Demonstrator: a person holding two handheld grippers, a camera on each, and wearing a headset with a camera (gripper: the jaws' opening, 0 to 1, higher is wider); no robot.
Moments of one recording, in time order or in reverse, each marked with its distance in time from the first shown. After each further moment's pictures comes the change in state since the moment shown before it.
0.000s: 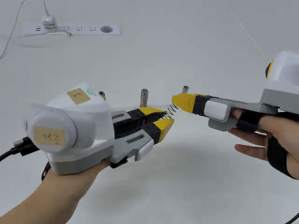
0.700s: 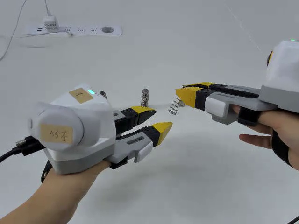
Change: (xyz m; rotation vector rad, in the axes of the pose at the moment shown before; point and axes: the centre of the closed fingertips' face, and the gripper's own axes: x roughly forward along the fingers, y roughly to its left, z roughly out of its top) left arm -0.006 0.013 -0.010 -0.004 0.059 0.076; right arm -0.002 -0.007 0.018 -0.222 -0.014 -0.089
